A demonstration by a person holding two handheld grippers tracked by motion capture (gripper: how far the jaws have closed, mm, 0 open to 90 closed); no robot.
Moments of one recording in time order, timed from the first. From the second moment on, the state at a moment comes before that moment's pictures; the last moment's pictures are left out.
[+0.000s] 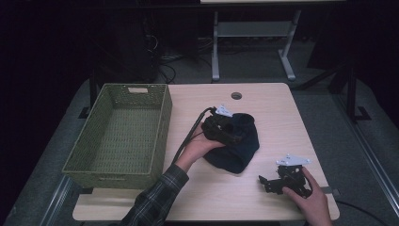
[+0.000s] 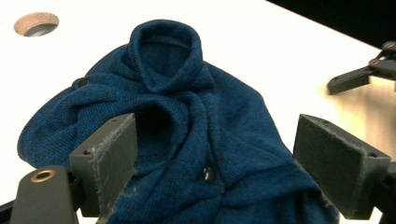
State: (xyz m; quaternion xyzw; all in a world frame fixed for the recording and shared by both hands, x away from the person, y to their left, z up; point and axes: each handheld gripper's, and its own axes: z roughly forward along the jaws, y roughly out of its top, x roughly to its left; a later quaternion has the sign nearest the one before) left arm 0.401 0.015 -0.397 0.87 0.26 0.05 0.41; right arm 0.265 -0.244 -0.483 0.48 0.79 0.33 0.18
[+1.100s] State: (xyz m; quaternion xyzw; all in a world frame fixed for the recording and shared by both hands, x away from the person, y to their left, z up) left arm 0.340 0.086 -0.395 0.86 0.26 0.09 0.43; right arm 0.266 -0.245 -0.483 0.48 0.80 0.33 0.18
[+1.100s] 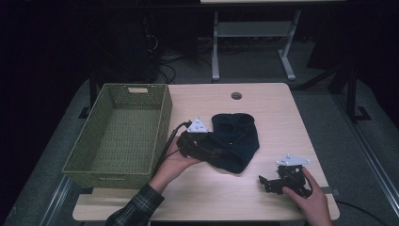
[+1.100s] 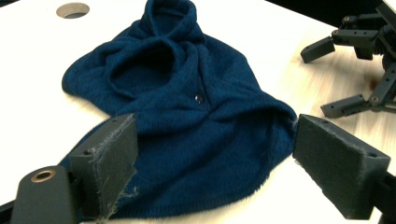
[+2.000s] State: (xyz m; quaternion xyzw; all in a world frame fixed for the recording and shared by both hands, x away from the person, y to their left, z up) left arm 0.304 0.109 -0.446 0.87 0.29 0.09 0.39; right arm 0.265 -0.244 -0.483 0.48 0.80 0.33 0.18
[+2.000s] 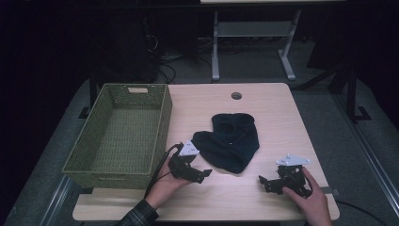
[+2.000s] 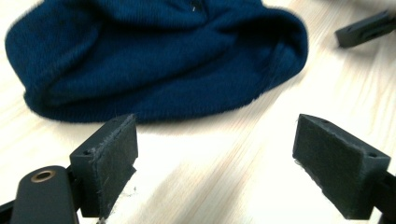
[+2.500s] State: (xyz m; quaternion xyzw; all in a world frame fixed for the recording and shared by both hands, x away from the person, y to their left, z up) left arm 0.304 0.106 -0.472 0.89 0.28 0.10 0.34; right arm 0.265 -0.244 -0.483 0.48 0.80 0.33 0.18
